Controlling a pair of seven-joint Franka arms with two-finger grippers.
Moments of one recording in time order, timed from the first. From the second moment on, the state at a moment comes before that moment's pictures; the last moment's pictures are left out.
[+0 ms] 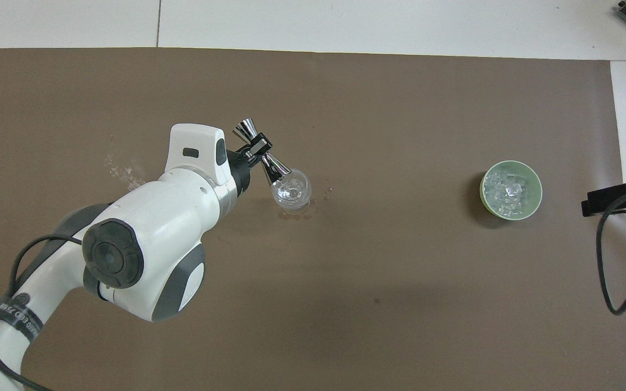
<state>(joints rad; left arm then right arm) -0.19 0.05 -0.36 -2.08 -0.03 2.81 -1.09 0.03 -0.10 -0.06 -1.62 -0.02 1.47 0.00</state>
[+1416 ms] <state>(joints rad) -0.15 0.07 -0.34 -2.05 -0.36 2.64 -1.21 0.03 -0.10 -0.06 -1.62 -0.02 1.47 0.00</state>
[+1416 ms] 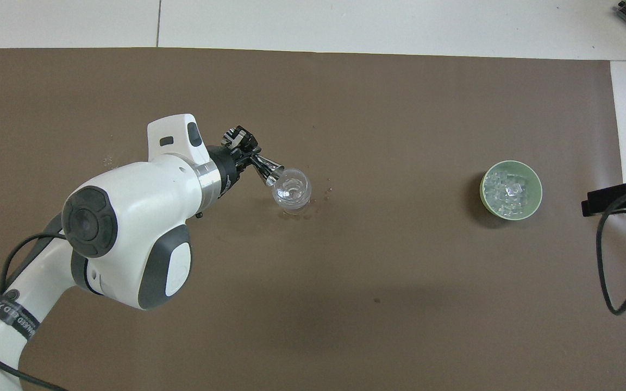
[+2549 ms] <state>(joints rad) 0.38 0.15 -0.33 -2.07 -1.11 2.02 -0.66 0.03 -0.11 -0.07 -1.99 -0.02 1.99 -0.32</state>
